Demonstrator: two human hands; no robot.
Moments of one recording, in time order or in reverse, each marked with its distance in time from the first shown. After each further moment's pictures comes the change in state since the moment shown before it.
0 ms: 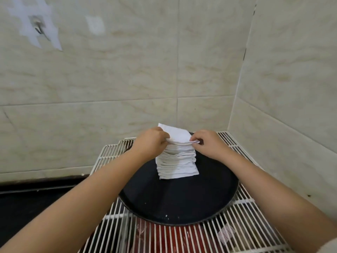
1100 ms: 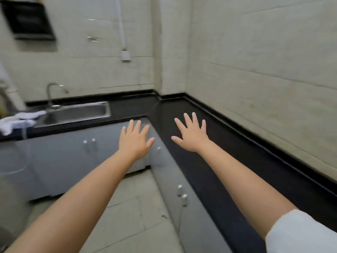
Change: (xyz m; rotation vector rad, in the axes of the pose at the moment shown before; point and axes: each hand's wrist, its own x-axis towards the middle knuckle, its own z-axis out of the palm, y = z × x) left_hand -0.729 -0.215 -0.185 0.461 0.033 -1.547; right_hand -0.221 -0.681 0.307 -0.145 -0.461 -1.102
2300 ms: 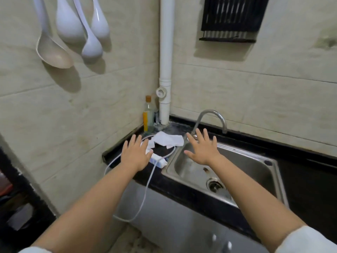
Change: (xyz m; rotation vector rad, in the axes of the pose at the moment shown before) left_hand 0.363 -0.802 0.115 0.065 -0.130 -0.873; right_hand 0.751 -0.658 0.158 0.006 -0.180 -0.789
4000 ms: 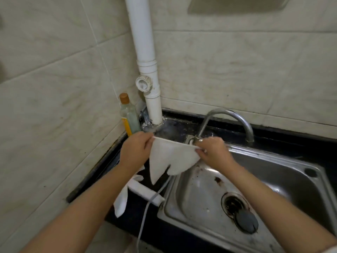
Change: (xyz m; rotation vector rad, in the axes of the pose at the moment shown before) left_hand 0.238 0.029 0.032 -0.448 0.422 0.280; right_hand 0.211 0.095 0.067 0.269 0.482 -0.253
